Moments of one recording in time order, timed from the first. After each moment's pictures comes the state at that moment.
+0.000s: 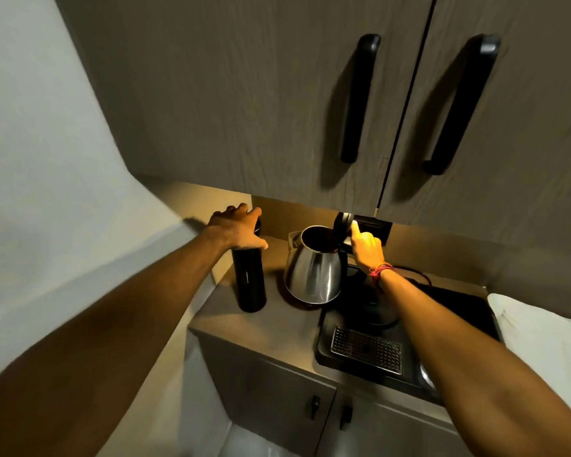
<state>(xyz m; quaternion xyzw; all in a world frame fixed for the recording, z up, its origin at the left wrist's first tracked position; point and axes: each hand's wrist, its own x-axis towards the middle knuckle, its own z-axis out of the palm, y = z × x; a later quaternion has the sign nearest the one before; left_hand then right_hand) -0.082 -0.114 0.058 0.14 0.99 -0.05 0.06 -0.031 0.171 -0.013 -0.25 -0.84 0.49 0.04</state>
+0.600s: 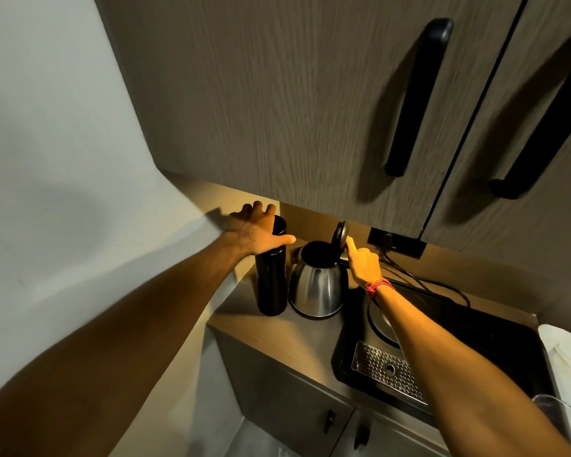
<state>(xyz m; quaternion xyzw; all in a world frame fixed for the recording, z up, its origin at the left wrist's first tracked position) -0.091 -0.126 0.047 0.09 0.99 -0.04 0.00 -0.013 0.104 0.024 -0.20 -0.88 0.43 -0.06</state>
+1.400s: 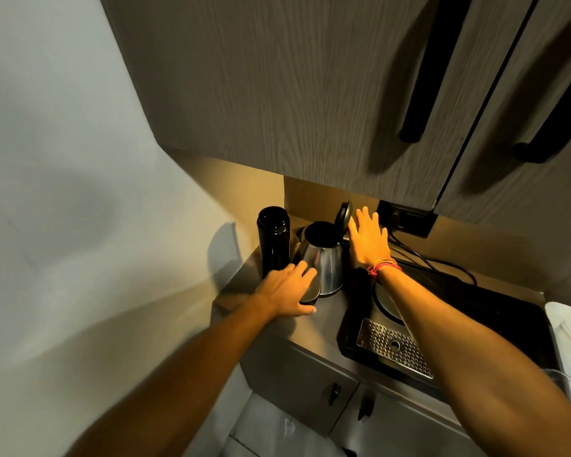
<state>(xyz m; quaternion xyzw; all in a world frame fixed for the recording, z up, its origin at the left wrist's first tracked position) -0.014 -0.090 -0.087 0.28 0.96 -0.02 0.01 -0.075 0.119 -0.046 -0.05 -0.97 0.23 0.00</state>
